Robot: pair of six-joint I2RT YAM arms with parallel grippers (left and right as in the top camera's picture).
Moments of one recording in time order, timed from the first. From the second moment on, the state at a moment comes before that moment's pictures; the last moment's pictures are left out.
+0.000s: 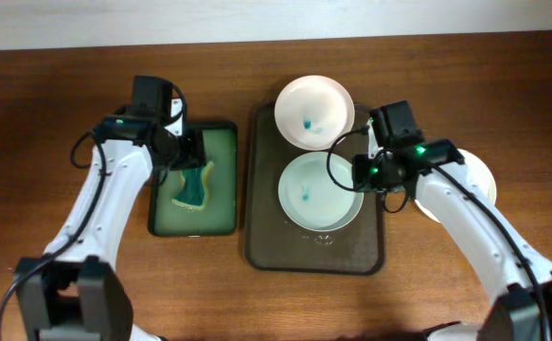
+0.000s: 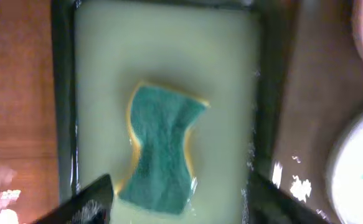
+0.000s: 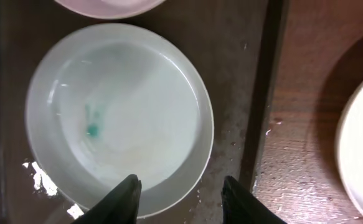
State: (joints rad) left arm -0.11 1.72 1.36 -0.86 0.06 -0.17; right arm 0.24 1.54 1.16 -0.83 -0.06 0.26
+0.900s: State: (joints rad) left arm -0.16 1.88 1.49 -0.98 0.08 -0.17; right arm 0.11 1.74 1.16 -0.87 -0.19 0.20
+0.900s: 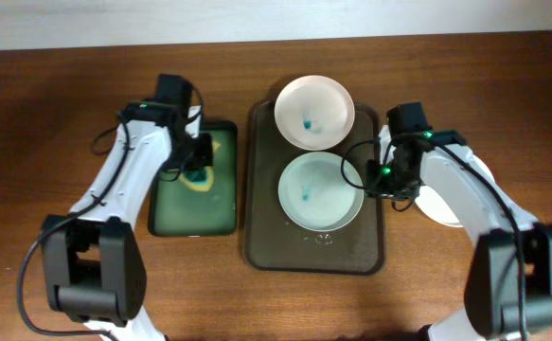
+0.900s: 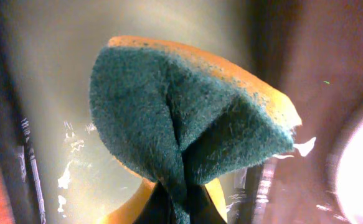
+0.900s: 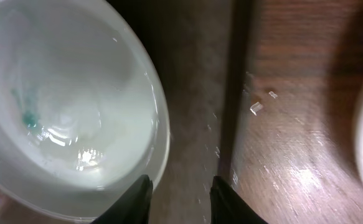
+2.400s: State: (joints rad) left arm -0.72 2.27 1.75 -0.76 0.38 -0.32; right arm 0.10 1.90 1.17 -0.75 -0.28 0.20
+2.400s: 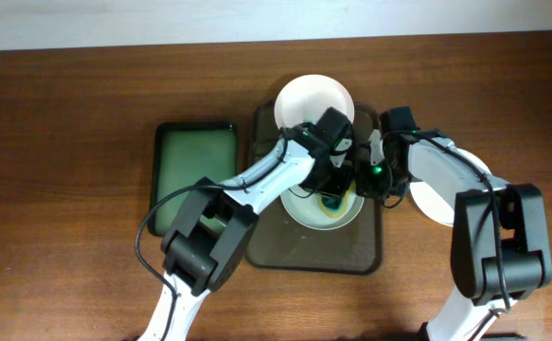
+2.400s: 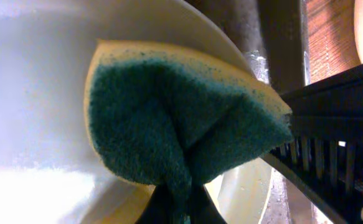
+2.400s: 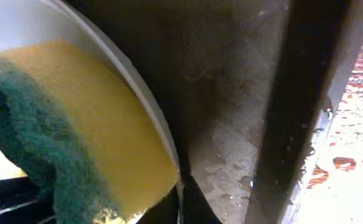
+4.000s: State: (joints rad) left arm -0.63 2.23 1.79 -1.03 -0.14 -0.30; right arm 0.13 1.91 1.17 -0.74 -0.33 0.21
